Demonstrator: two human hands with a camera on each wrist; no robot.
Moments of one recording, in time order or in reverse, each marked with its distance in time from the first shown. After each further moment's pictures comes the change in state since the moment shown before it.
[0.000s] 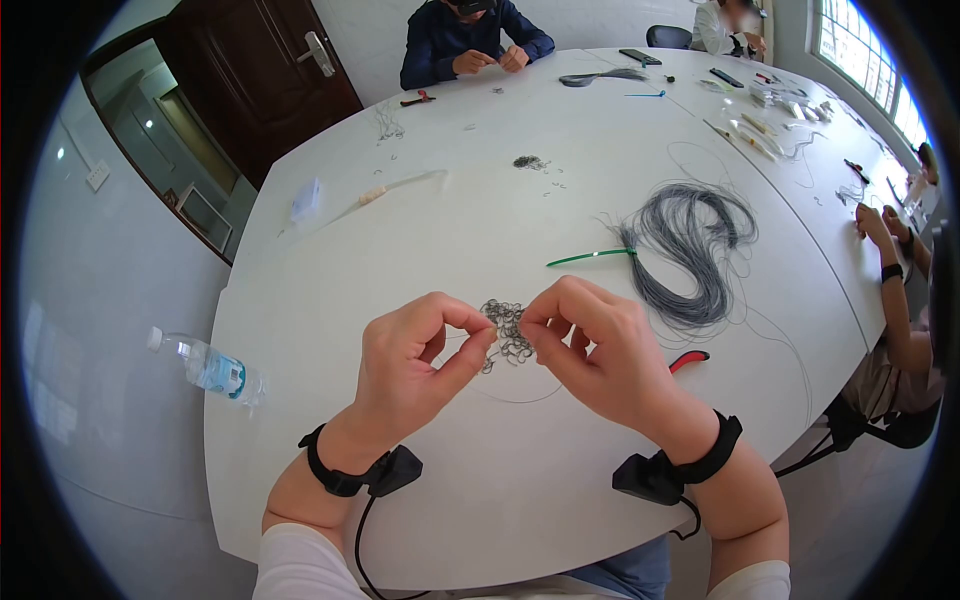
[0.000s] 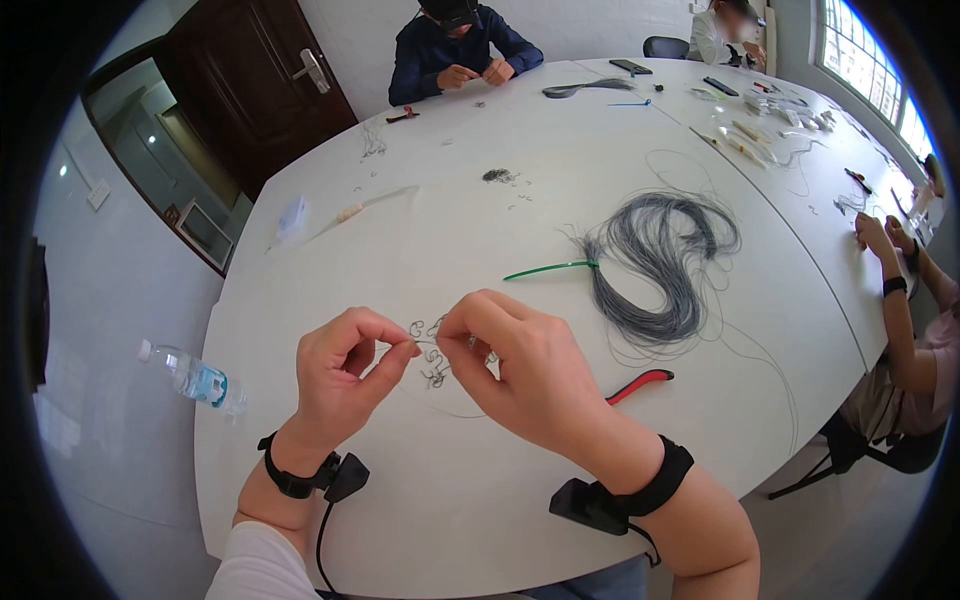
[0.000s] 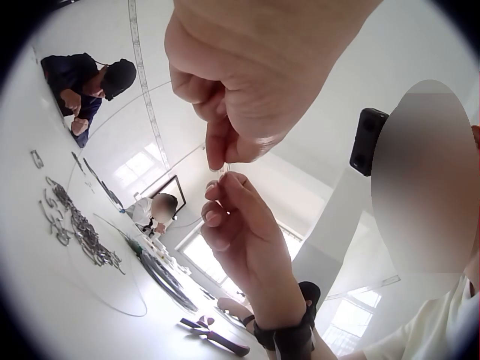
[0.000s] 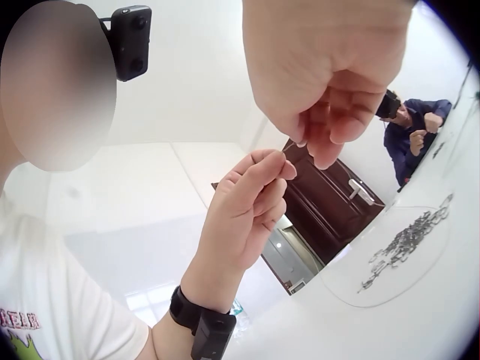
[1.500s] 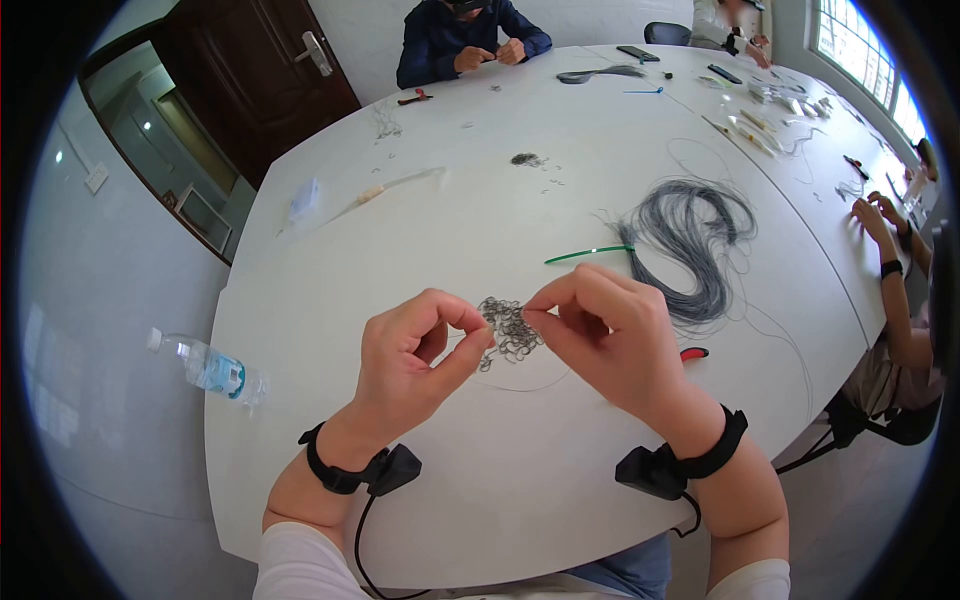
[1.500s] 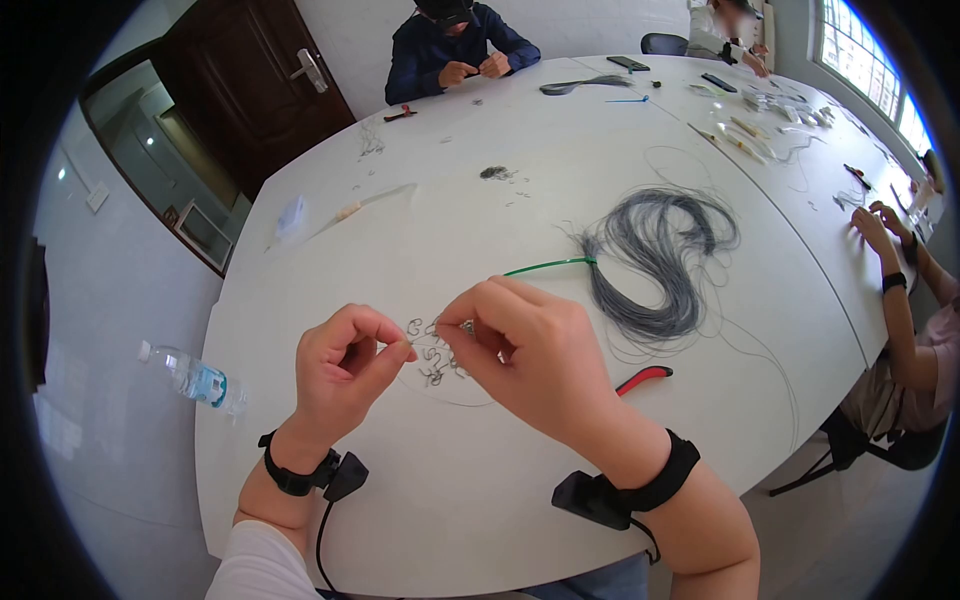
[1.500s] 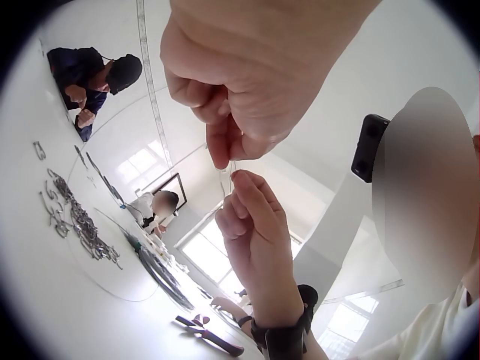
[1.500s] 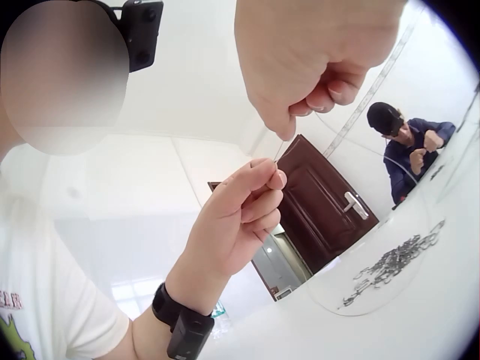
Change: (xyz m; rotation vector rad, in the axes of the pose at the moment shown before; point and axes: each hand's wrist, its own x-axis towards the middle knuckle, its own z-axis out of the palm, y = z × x) left_hand -0.001 -0.001 -0.003 -0.090 -0.067 -0.081; right_hand 0.003 -0.004 -0.008 -0.128 0.116 -0.095
